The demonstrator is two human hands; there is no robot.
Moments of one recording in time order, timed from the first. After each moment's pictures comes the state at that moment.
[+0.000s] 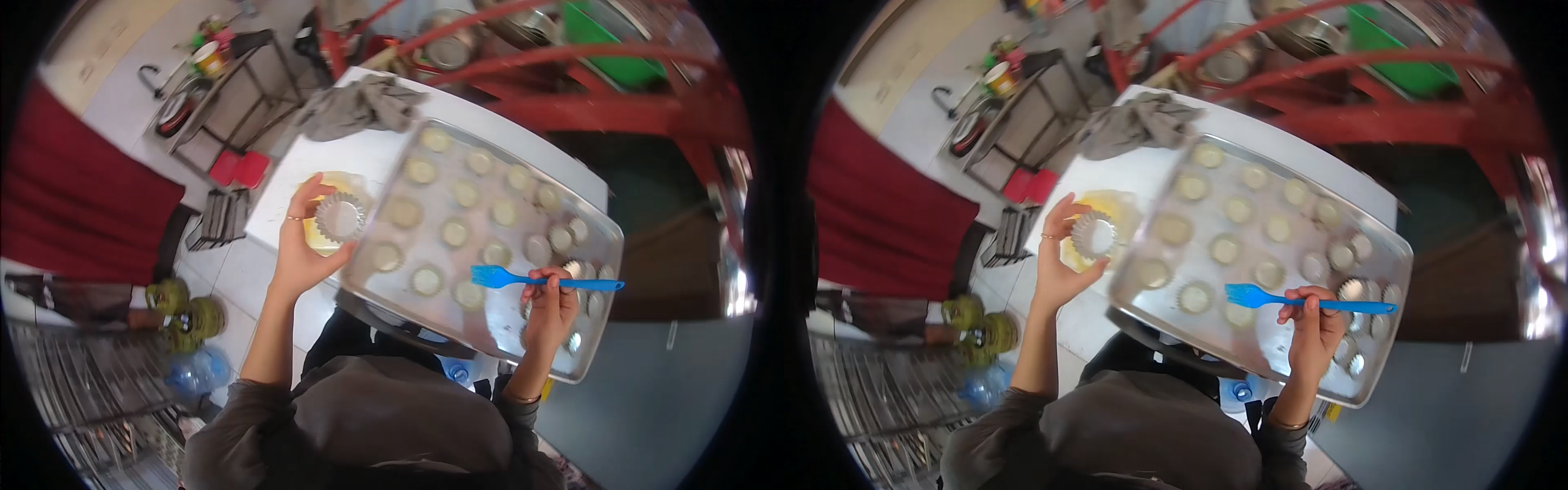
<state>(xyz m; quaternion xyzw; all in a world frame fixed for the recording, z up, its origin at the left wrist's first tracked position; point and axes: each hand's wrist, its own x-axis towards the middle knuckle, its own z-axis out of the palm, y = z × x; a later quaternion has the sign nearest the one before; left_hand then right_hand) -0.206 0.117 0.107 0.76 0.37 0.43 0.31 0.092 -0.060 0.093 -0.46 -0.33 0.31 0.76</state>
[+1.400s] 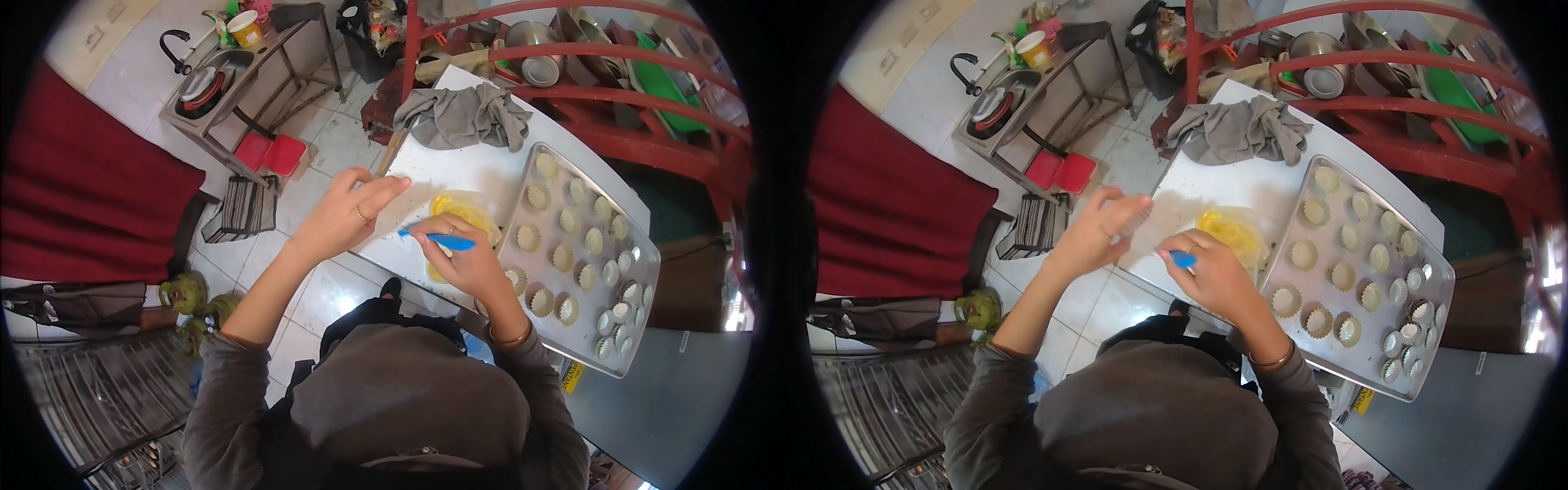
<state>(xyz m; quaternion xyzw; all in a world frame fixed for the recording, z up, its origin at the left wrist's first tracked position) -0.401 0.273 0.098 0.93 0.21 0.29 0.13 -0.195 0.173 0.110 -0.47 -0.71 0.23 0.47</state>
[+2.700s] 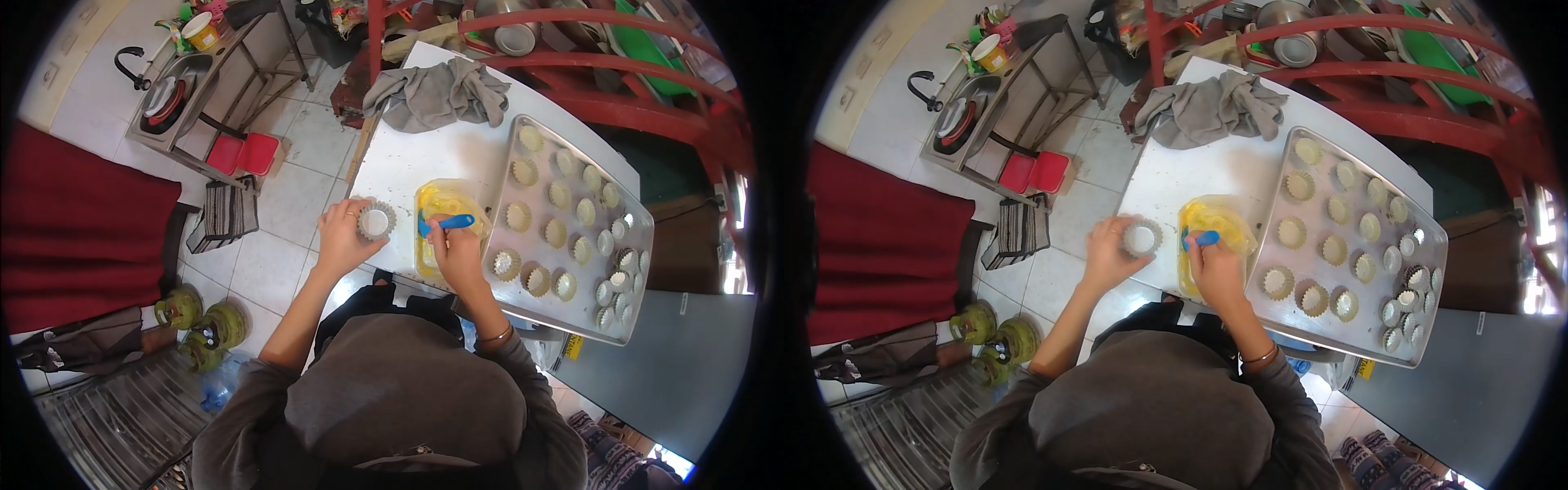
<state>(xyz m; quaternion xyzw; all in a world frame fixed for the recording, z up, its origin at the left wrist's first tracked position) -0.379 0.251 -0.012 0.84 0.43 0.25 0.24 -0.184 0.159 0.004 -0.68 -0.56 0.16 0.45</state>
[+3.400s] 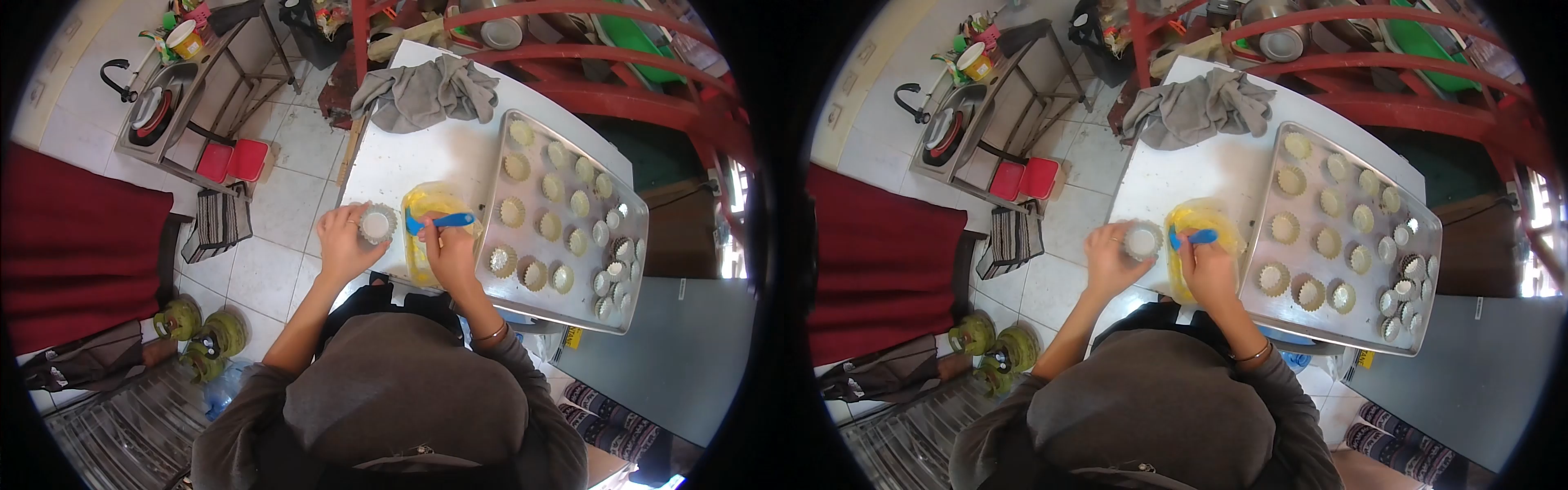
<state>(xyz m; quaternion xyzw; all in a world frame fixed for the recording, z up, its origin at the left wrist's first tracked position) -0.369 0.246 -0.024 0.84 0.41 0.29 0.19 -0.195 0.162 0.015 -0.70 -0.54 0.15 0.44</state>
